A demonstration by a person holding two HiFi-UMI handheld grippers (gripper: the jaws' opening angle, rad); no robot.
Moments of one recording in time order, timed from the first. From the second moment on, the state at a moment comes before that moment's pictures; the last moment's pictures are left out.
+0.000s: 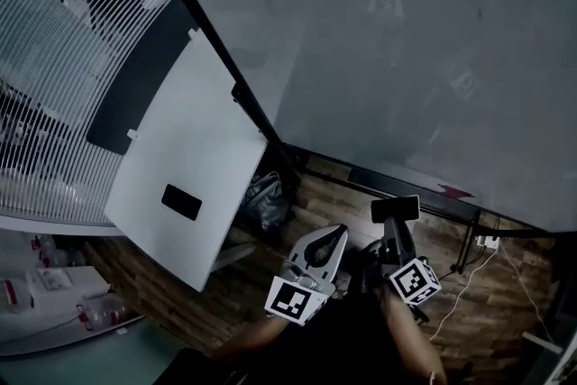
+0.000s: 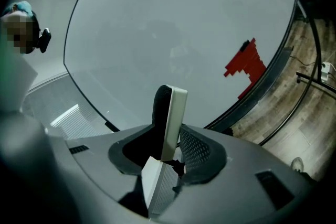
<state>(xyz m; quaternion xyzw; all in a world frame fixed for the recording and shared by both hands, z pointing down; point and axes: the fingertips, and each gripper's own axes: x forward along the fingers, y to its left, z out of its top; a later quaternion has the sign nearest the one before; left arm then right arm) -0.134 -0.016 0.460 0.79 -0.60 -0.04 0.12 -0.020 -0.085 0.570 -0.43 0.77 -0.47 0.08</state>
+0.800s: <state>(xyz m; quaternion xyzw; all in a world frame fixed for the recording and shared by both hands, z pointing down) -0.129 -0.042 0.474 0.79 -0.59 -0.03 0.15 -0.014 -0.119 0.672 -0.48 0.61 -0.62 0.13</state>
